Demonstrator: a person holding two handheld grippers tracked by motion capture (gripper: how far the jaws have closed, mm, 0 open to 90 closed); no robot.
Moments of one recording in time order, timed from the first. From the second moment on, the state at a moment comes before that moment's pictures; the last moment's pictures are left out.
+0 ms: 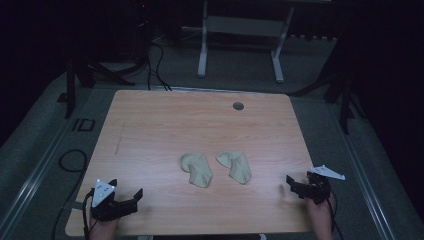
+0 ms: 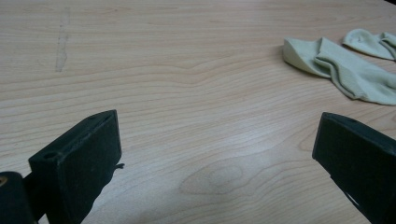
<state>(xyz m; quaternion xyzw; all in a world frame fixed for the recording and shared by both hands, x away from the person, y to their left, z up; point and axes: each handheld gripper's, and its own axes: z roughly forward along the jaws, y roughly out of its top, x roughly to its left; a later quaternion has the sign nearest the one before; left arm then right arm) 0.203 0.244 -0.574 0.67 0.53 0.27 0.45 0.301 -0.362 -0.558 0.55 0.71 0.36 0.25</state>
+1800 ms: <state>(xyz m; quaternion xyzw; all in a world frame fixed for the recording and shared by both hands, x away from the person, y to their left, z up) 0.203 0.232 -0.574 0.70 0.50 0.25 0.44 0.366 -0.170 -0.552 0.40 0.84 0.32 0.19</state>
